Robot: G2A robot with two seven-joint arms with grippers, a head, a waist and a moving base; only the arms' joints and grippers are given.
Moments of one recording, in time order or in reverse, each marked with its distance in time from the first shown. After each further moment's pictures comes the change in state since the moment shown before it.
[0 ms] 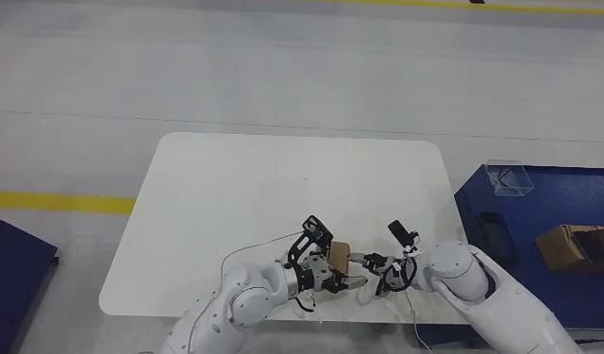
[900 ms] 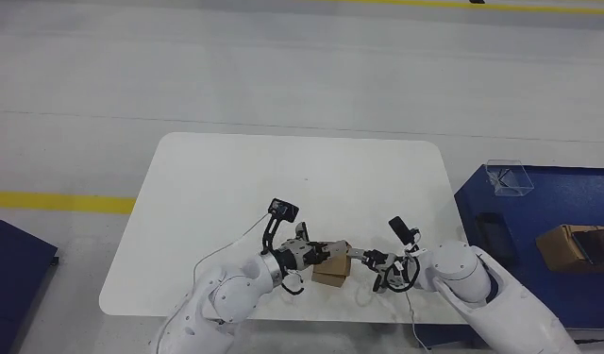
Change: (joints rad) left arm 0.090 0.019 -0.160 -0.174 -0.210 0.359 -0.112; right arm -0.051 -0.007 0.075 -0.051 -0.008 -0.020 -0.004
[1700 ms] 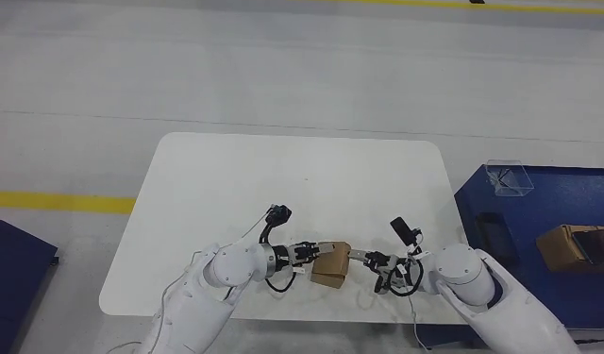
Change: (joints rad) left arm -0.153 -0.026 0.024 0.284 -0.298 0.154 -0.252; right arm -0.051 -0.001 0.055 -0.033 -0.042 -0.013 0.020
